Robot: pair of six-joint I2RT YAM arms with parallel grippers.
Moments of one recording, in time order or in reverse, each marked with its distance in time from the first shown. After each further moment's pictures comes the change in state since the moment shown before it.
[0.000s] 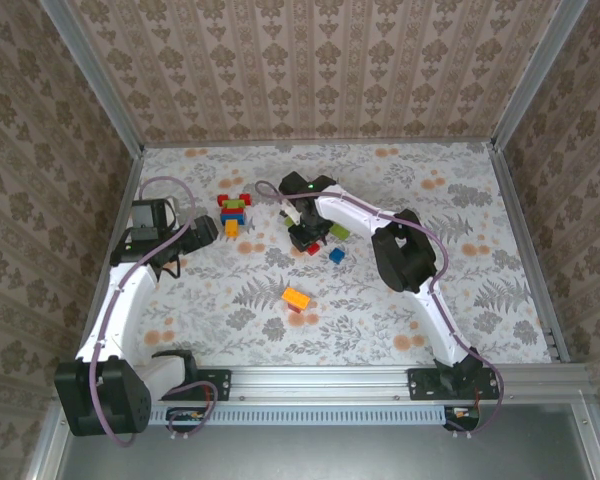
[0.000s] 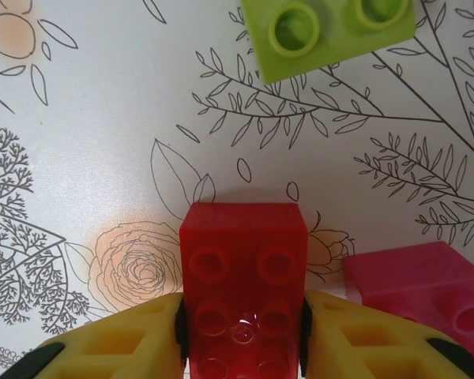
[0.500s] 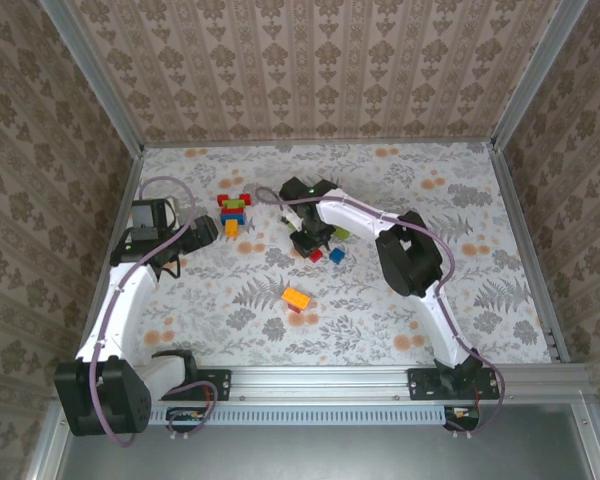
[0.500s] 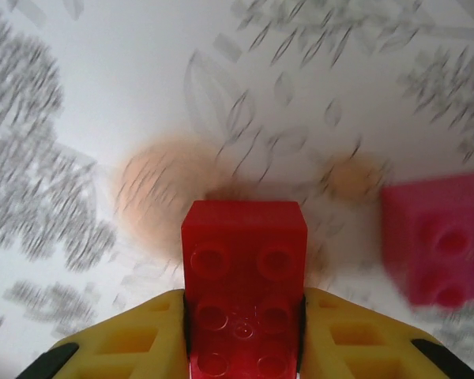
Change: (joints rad) left arm 0.000 0.000 0.000 0.000 0.000 0.000; right arm 0.034 -0.100 -0.127 -0.002 0.001 0.007
